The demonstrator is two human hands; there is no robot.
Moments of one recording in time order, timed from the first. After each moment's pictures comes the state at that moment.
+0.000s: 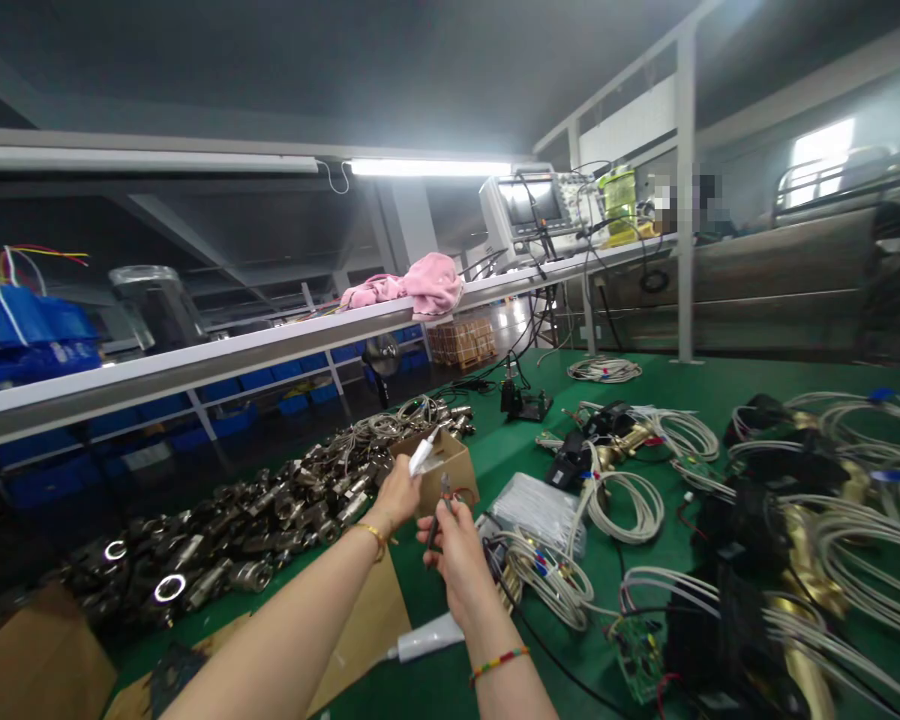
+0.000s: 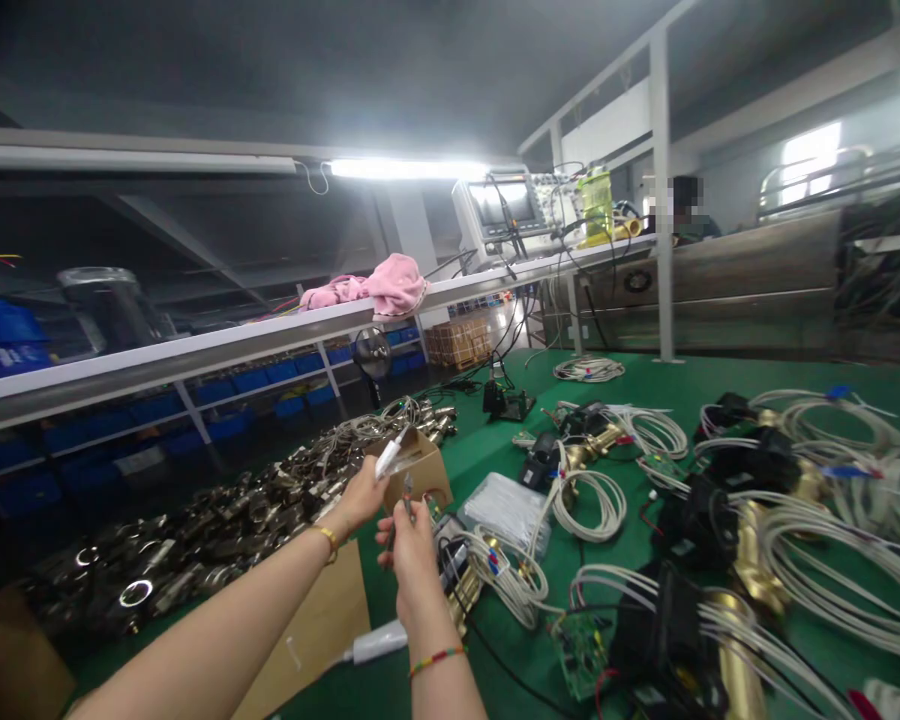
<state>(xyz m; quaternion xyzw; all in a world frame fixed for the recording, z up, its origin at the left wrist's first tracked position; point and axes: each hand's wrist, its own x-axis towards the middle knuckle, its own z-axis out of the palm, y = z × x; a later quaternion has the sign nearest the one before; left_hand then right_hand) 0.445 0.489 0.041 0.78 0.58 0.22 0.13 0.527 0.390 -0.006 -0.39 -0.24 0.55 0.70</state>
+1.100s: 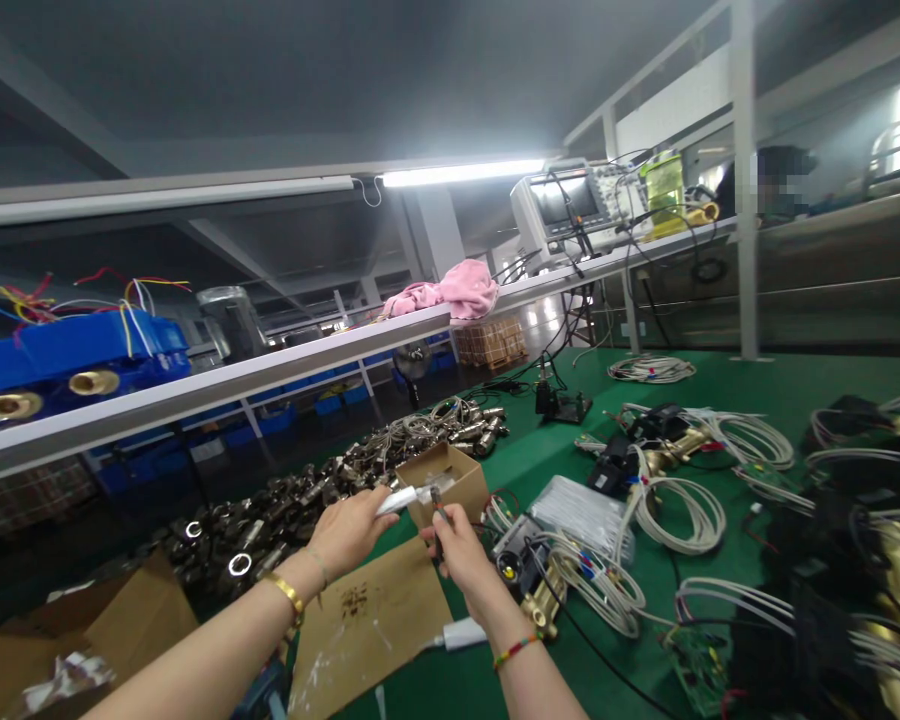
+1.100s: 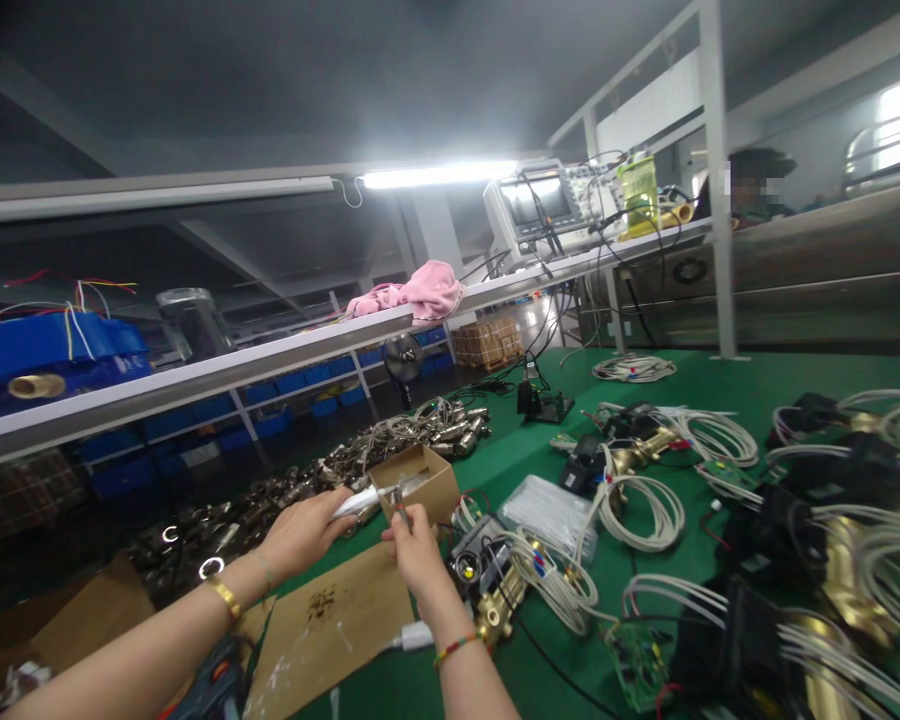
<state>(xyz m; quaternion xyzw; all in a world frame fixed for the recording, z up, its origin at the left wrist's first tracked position) 0.331 0.396 0.111 0.83 0.55 0.02 -0.10 0.489 0.399 -0.009 -0.44 -0.44 0.54 0.57</state>
